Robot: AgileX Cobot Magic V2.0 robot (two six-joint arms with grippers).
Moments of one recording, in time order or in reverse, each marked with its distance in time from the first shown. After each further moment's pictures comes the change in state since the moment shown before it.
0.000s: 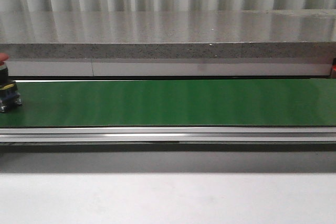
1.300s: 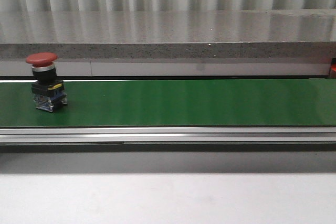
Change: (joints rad) left arm 0.199 0.374 -0.073 0.014 -0.215 -0.009; right arm 0.000 0.000 0.000 0.000 0.000 0.000
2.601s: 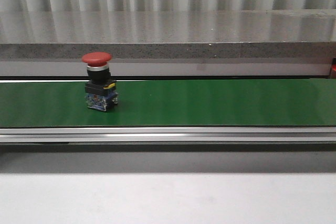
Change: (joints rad) left arm -0.127 -0.376 -0.033 -0.023 0.085 0.026; right arm 0.000 0.000 0.000 0.000 0.000 0.000
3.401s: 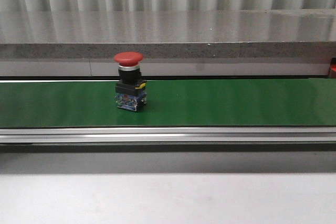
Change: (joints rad) left arm -0.379 0.309 -0.188 -0.014 0.121 0.100; right arm 0.000 0.000 0.000 0.000 0.000 0.000
